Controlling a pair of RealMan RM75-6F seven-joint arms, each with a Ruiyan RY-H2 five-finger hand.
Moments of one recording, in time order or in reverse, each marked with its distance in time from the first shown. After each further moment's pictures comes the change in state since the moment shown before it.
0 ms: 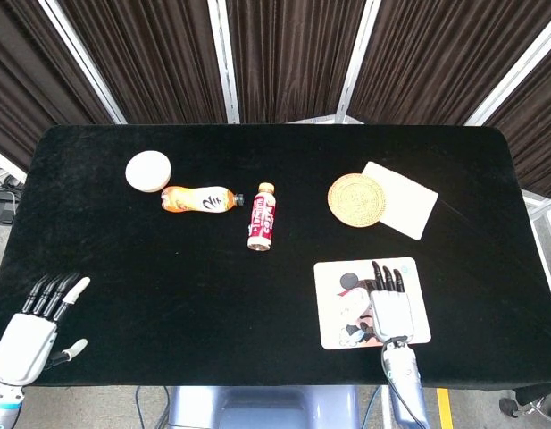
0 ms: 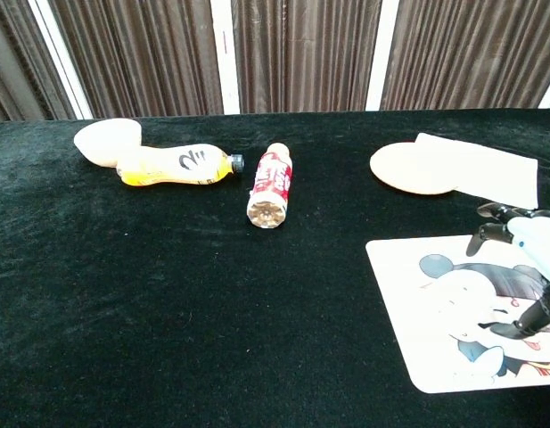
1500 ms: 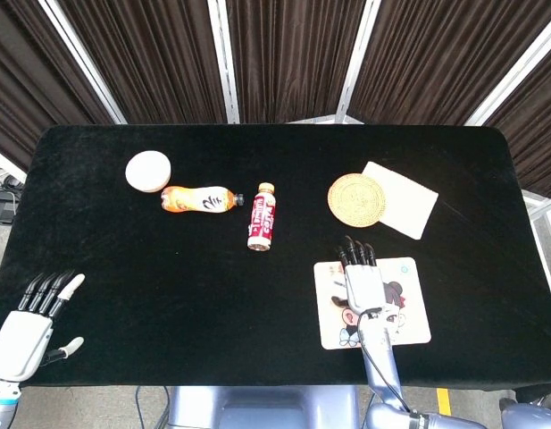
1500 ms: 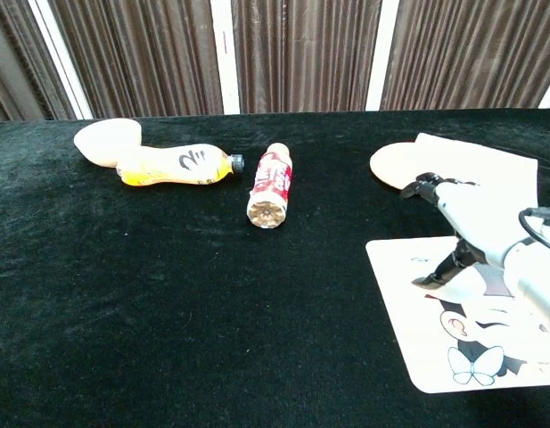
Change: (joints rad) left arm -0.003 0.005 -0.005 0.003 -0.043 -0.031 -0.026; right arm 0.139 -0.158 0.150 0.244 0.002 -0.127 0.141
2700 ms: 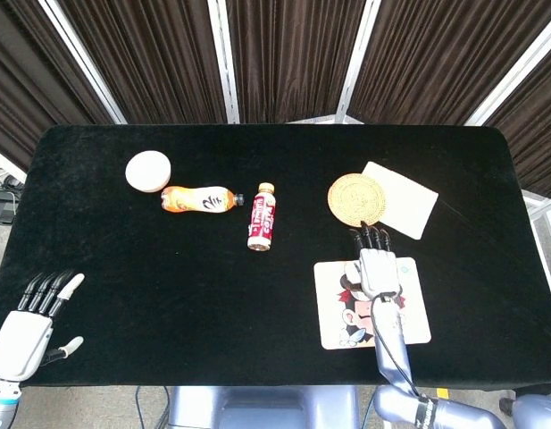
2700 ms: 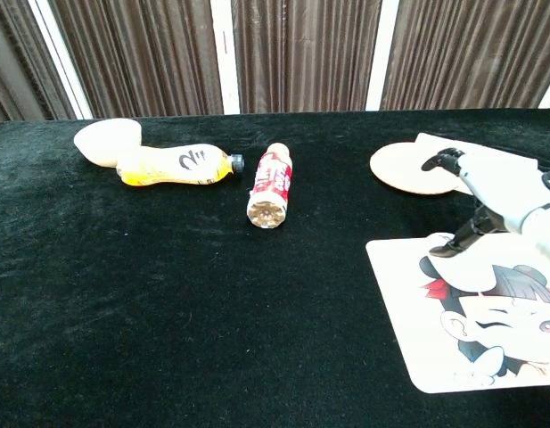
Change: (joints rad) left arm 0.003 -0.007 -0.005 0.004 -0.010 0.002 0.009; right arm 0.030 0.082 0.024 -0.007 0.027 -0.003 0.079
